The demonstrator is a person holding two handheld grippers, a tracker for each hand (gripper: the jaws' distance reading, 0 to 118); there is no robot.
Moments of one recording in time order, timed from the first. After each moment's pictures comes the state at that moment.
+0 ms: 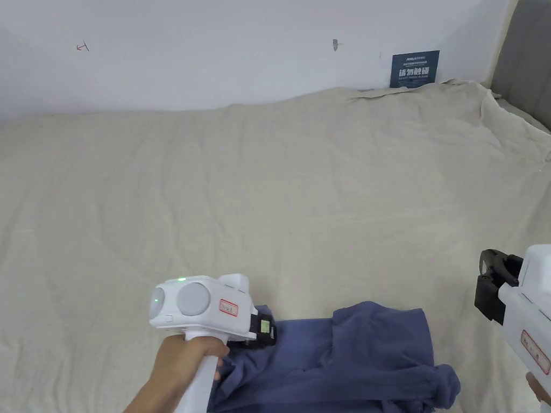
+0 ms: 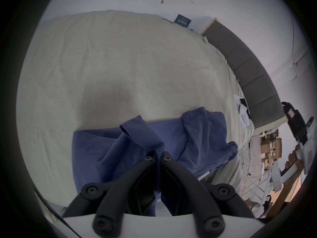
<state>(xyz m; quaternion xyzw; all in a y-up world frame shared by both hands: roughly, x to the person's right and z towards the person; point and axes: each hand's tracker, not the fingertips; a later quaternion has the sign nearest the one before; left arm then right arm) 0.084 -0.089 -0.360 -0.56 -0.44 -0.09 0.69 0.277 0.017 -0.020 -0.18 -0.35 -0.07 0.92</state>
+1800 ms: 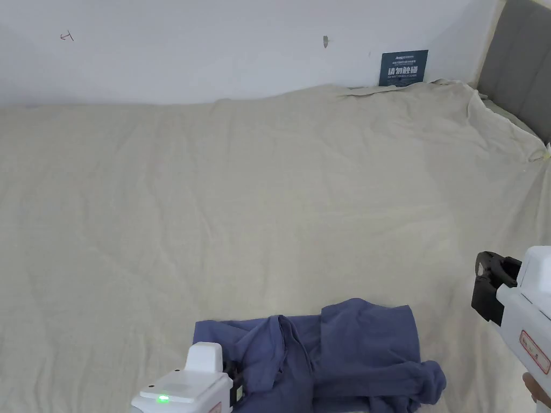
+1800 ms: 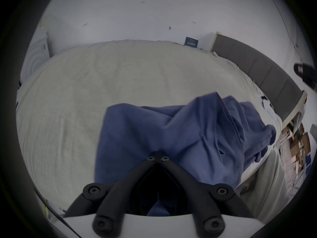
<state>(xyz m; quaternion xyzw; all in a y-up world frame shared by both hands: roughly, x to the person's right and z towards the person) 0.008 -0.169 -0.289 -0.39 -0.40 -0.12 0.82 0.277 0.019 -0.013 -0.19 -0.35 -0.08 0.91</state>
